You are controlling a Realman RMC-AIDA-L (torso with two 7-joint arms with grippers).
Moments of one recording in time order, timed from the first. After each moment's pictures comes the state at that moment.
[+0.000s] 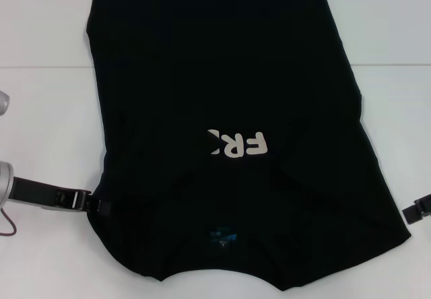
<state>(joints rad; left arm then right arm) -0.67 -1.99 0.51 0.64 2.60 1.48 -2.17 0.75 1.84 -0.67 -0.71 -2.66 -1.74 2.45</state>
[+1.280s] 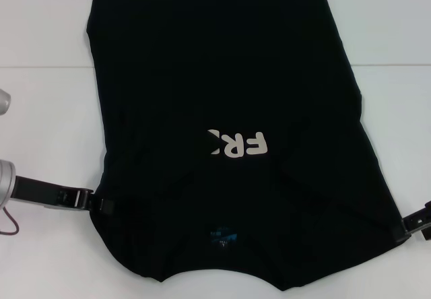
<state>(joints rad) -0.67 -1.99 0.51 0.64 2.59 1.48 -2.17 0.76 1.89 -0.71 -0.62 -2.73 -1.59 2.46</state>
